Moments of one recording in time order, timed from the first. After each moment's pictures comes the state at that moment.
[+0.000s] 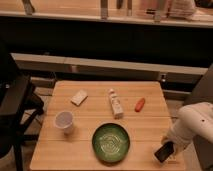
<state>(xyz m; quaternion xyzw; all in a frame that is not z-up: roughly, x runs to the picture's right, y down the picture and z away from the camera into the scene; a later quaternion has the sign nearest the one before) 0.315 0.276 0.679 -0.34 -0.15 -0.24 0.89</state>
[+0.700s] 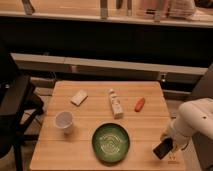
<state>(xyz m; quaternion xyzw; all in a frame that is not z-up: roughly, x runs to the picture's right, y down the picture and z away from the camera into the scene) 0.298 0.235 0.665 -0.32 -0.15 -0.26 0.90</state>
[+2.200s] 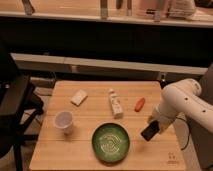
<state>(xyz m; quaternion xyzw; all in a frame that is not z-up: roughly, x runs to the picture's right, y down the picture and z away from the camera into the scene) 0.234 0.170 0.688 -0.29 -0.14 -0.29 0.90</state>
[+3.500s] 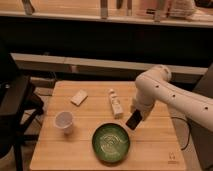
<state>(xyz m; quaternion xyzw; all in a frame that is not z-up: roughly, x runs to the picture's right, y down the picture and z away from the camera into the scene) 0.163 0.119 0.710 -0.27 -0.13 -0.38 0.87</state>
